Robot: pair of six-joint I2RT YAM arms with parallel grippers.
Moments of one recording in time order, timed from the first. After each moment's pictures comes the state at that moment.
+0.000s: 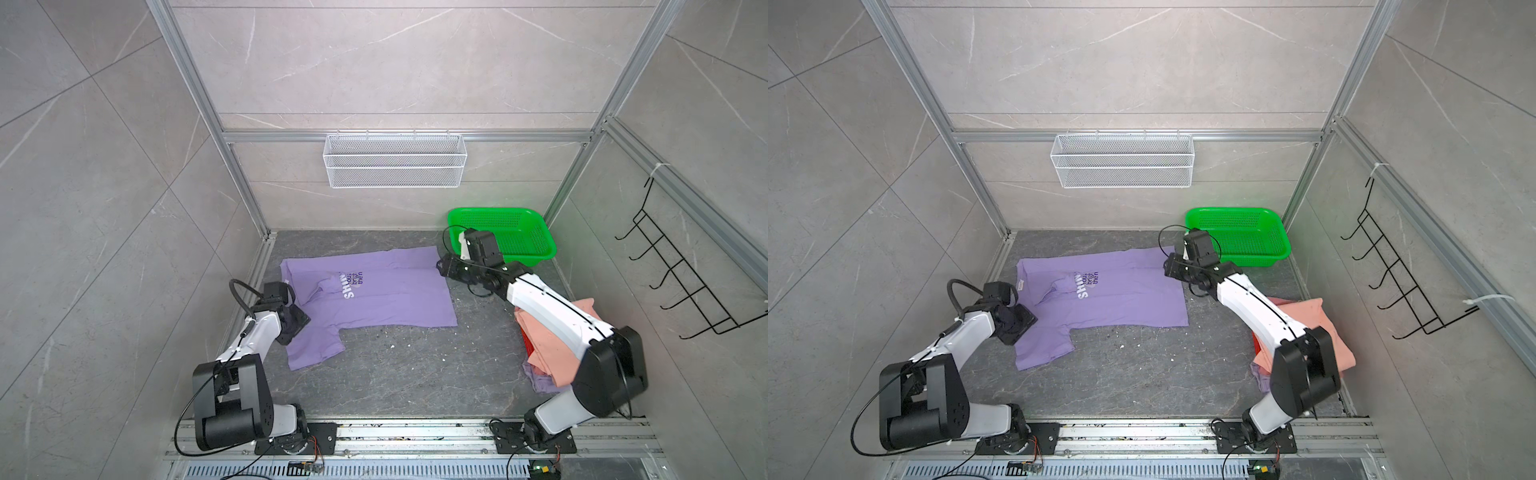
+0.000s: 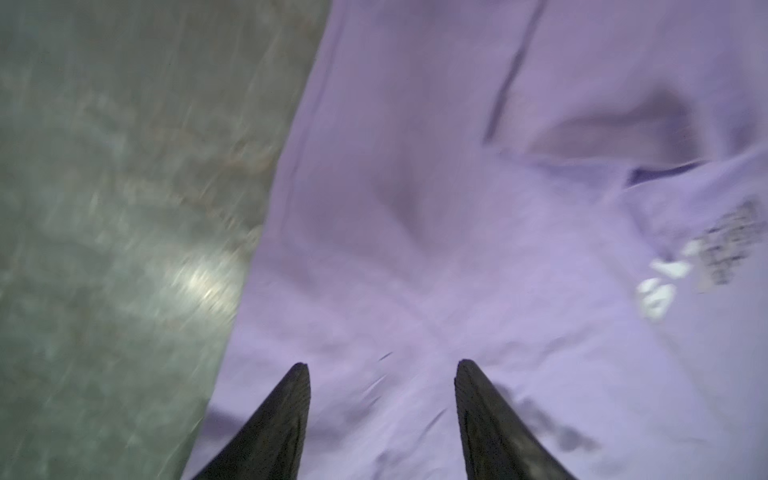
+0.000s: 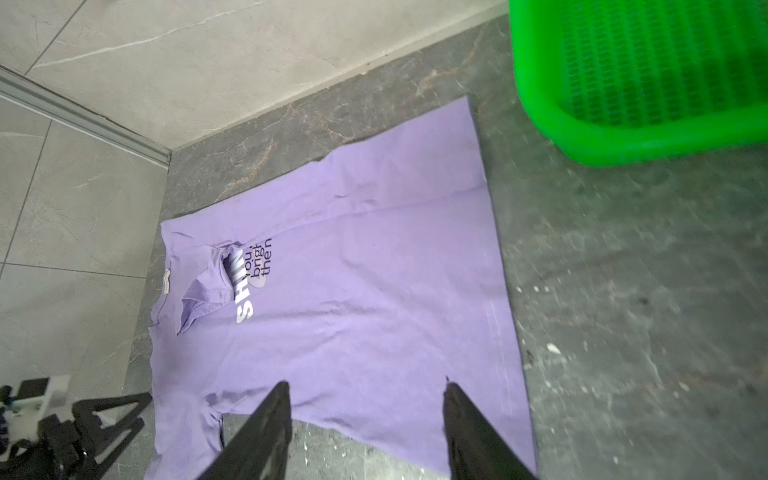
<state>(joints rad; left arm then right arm) 0.14 1.36 0.74 -0.63 0.02 -0.71 0.42 1.51 1.20 -0.43 -0.09 0.59</state>
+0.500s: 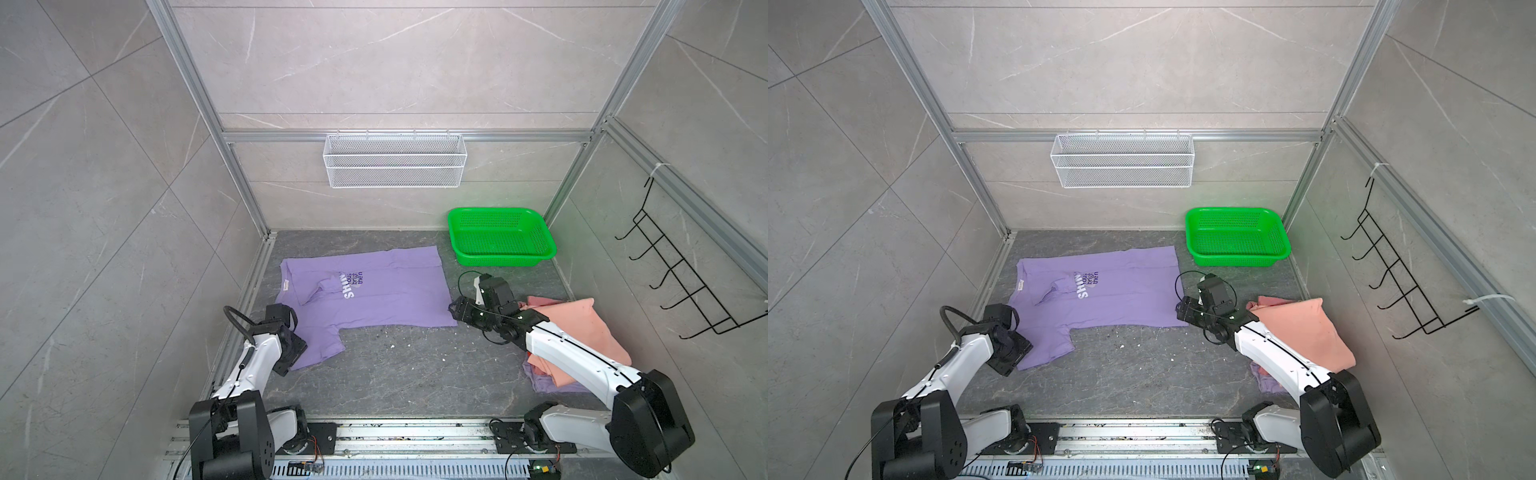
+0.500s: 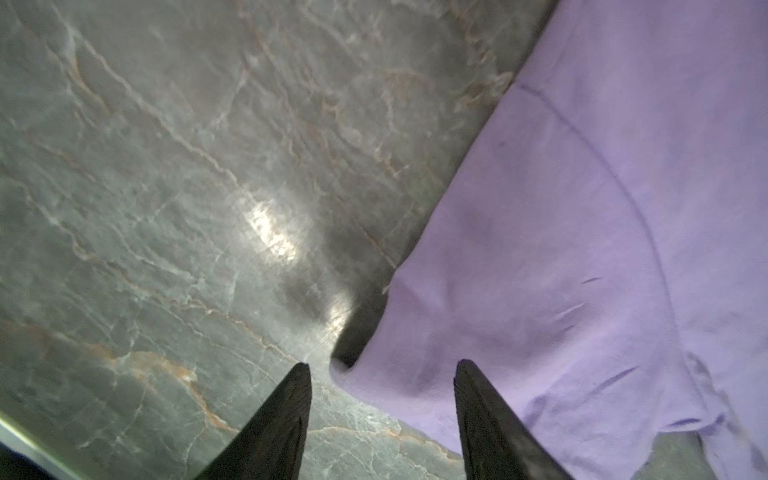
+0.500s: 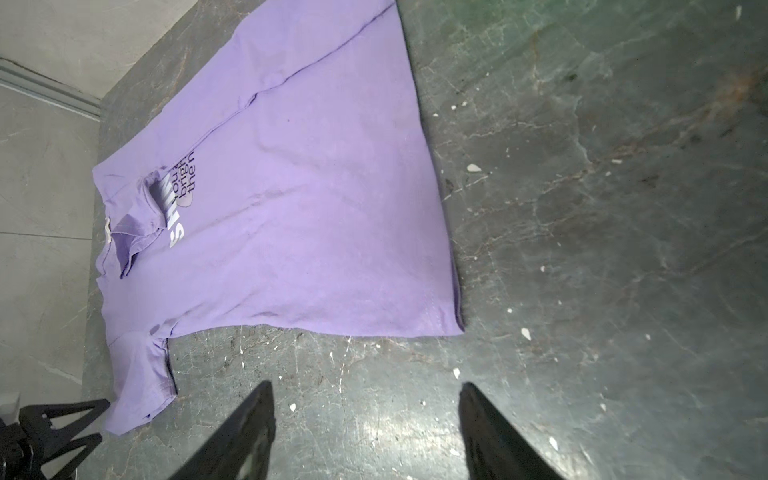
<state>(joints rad) 0.14 1.16 0.58 -0.80 -0.09 -0.84 0.43 1.26 0.74 -0.30 -0.09 0.70</state>
